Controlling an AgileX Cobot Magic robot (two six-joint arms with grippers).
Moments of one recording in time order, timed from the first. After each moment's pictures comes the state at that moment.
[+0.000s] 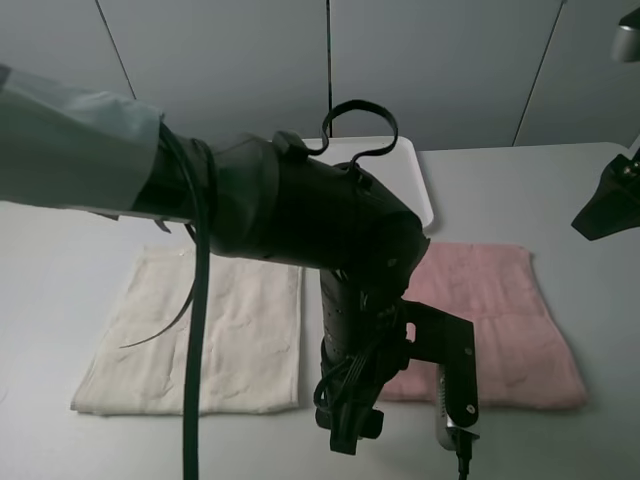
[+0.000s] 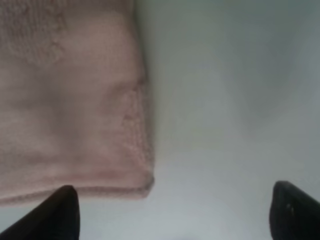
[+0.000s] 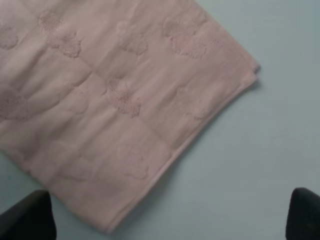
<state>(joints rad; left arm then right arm) -1.11 2.12 -1.39 -0.02 0.88 0.68 0.04 1.26 -0.97 0.14 1.10 -0.67</state>
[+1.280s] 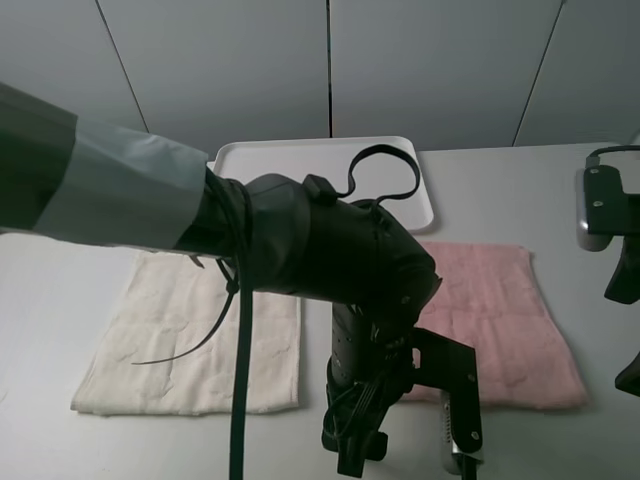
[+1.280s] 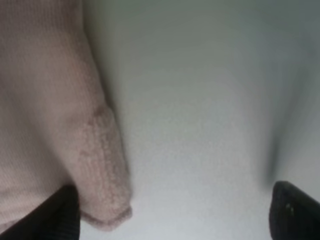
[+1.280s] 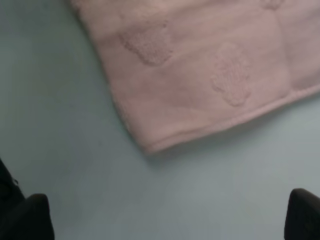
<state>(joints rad) -1.13 2.18 -1.39 -0.01 0.86 0.63 0.04 1.28 -0.60 0.09 0.98 -1.18</state>
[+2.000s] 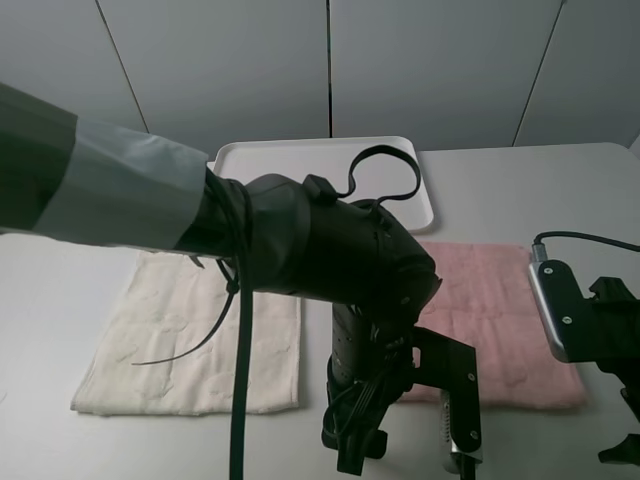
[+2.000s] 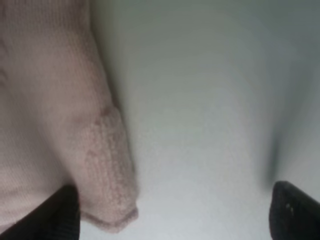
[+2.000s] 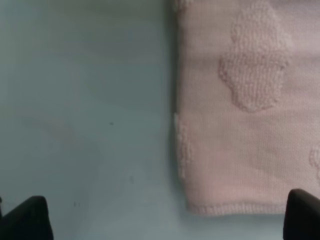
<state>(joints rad) -1.13 2.18 -1.39 0.01 0.86 0.63 0.19 1.28 -0.35 0.09 0.67 -1.35</state>
